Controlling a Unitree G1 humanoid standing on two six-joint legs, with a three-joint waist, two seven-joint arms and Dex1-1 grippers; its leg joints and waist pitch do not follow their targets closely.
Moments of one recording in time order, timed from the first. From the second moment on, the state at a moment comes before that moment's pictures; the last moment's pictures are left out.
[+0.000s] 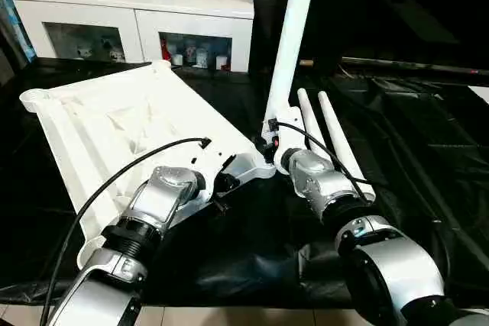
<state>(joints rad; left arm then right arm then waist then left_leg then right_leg) -0.61 0.22 -0.24 0.54 0.03 0.55 -0.67 -0.87 0.05 -0.02 1.15 0.07 0.08 0.20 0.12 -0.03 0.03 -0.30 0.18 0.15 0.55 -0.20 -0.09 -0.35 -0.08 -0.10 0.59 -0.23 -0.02</state>
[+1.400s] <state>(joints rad) -0.58 0.35 -0.24 0.42 0.04 0.48 -0.72 -0.90 0.03 -0.06 1.18 0.07 0.11 0.47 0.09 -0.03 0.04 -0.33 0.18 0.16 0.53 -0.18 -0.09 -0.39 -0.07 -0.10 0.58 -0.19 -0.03</state>
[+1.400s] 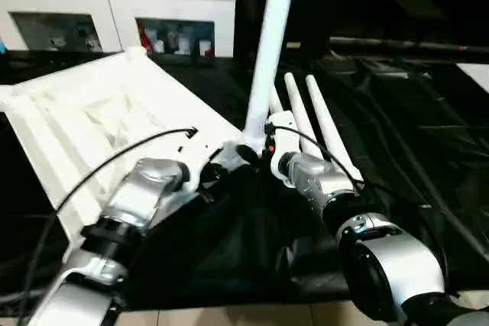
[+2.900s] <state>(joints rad) -0.36 0.57 -0.25 0.18 -0.02 0.28 -1.01 -0.68 -0.19 0.16 0.72 0.04 0.19 1.06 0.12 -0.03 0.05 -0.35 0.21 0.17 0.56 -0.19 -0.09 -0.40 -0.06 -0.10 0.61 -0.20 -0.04</state>
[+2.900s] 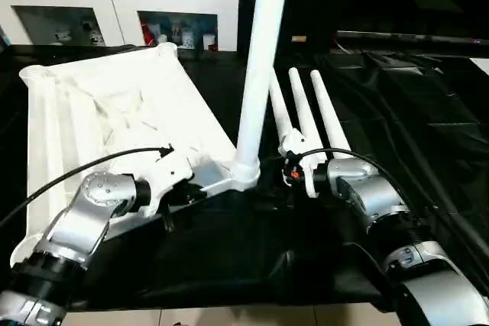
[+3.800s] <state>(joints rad) -0.36 0.57 -0.26 0.17 -0.02 0.28 -1.02 -0.72 -0.15 0.14 0.81 0.08 0.17 1.02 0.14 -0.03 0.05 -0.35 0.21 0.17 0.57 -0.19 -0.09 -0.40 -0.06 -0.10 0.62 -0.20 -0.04</state>
